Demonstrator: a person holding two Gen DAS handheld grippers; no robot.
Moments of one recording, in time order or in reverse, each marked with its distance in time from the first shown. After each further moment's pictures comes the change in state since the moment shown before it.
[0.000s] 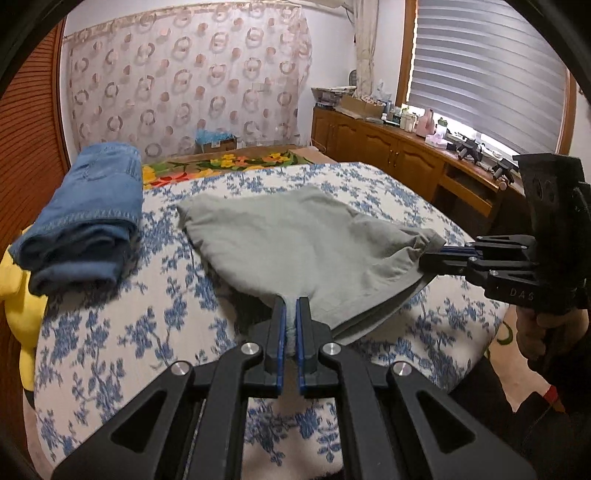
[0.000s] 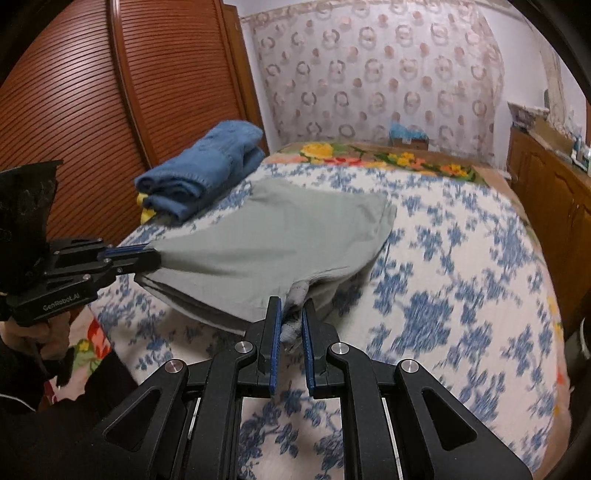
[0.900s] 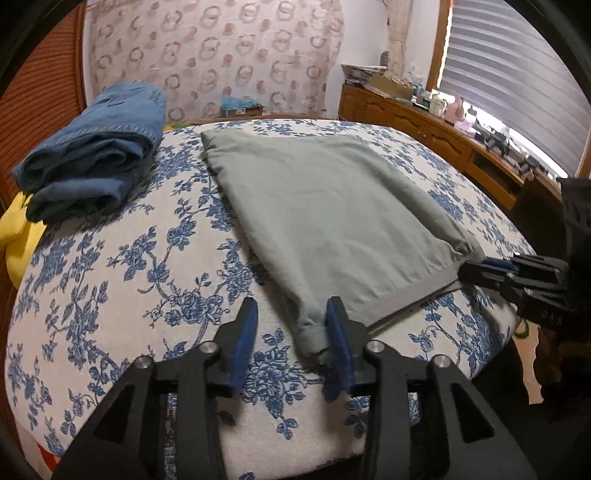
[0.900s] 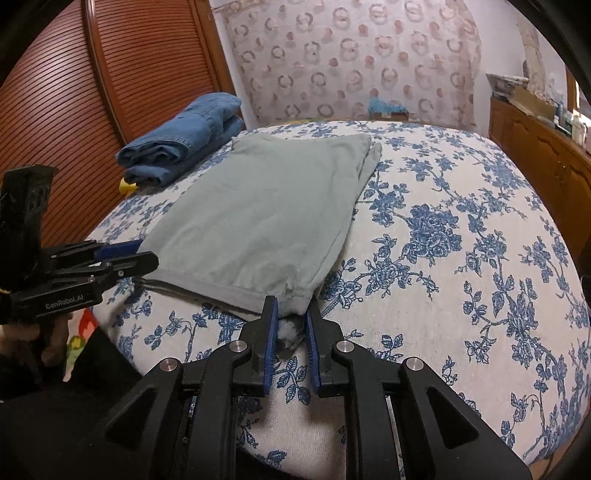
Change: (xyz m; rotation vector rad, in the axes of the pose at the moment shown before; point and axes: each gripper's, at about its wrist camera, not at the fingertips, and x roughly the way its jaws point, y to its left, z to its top) left arm 0.026 0.017 -0.051 -0.108 0.084 0.056; right arm 0.014 0.004 -0.055 0.077 0.039 -0.065
